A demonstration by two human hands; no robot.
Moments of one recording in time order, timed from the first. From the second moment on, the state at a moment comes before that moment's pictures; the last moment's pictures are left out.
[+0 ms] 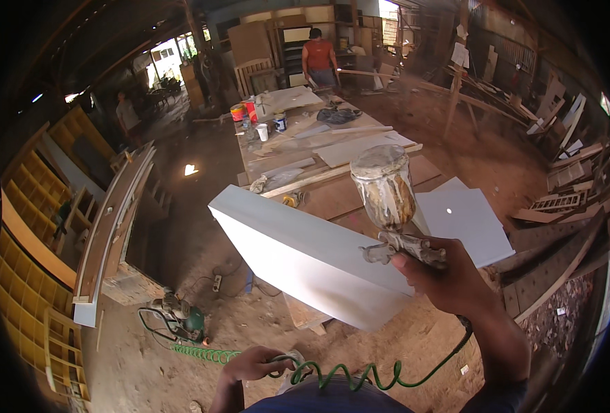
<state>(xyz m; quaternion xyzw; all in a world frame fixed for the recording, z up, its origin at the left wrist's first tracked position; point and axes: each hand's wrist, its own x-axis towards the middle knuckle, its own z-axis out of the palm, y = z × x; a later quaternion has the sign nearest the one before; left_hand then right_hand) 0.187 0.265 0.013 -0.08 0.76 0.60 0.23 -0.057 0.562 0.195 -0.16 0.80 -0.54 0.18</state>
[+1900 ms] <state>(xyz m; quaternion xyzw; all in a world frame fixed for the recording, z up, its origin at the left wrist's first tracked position) 0.166 0.107 -0.005 -0.06 0.78 0.59 0.22 -0.062 0.347 0.230 -0.22 0.84 -0.47 0.19</state>
